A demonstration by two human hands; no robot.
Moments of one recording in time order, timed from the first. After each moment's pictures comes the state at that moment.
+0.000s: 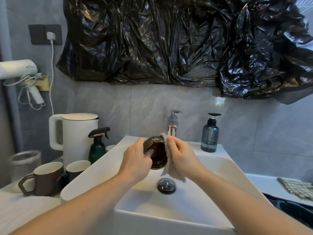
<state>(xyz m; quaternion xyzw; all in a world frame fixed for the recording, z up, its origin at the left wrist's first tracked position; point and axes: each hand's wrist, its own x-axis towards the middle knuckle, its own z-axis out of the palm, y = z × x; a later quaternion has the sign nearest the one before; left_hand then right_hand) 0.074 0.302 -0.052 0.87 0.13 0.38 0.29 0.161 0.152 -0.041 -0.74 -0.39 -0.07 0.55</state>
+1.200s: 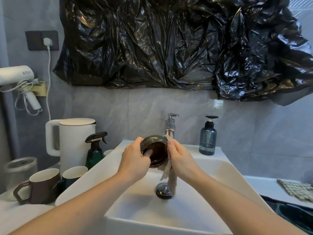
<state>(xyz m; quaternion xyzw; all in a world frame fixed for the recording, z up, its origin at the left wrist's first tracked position) 0.081 0.303 -0.041 0.85 0.12 0.40 0.33 0.160 0.152 -0.039 -0.73 -0.39 -0.07 0.57</state>
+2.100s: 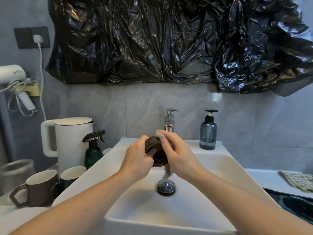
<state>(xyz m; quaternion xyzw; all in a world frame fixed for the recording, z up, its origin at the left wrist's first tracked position) 0.096 0.308 -0.048 0.87 0.06 0.38 0.29 0.156 0.155 -0.039 -0.70 -0.43 -0.13 0.56</state>
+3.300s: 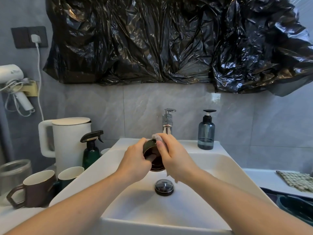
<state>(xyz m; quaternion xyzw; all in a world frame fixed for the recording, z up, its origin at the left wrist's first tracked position) 0.092 0.308 -0.052 0.88 0.04 0.34 0.32 0.162 0.160 -0.044 -0.75 -0.45 -0.18 0.45</state>
